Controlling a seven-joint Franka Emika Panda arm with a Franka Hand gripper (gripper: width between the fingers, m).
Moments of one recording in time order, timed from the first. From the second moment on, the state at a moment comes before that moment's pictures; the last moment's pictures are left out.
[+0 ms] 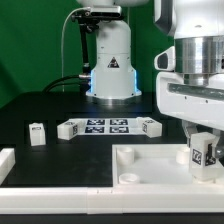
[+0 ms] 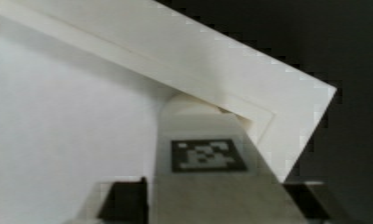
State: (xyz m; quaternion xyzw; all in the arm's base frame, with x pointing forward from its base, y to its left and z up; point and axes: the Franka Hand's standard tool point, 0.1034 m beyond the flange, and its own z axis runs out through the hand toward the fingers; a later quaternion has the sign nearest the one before) arm 0.623 0.122 0.070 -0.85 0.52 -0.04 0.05
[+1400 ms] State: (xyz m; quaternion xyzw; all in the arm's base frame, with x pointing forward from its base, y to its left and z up) arm 0.628 0.119 0.073 -0.98 -0.16 -0.07 -0.01
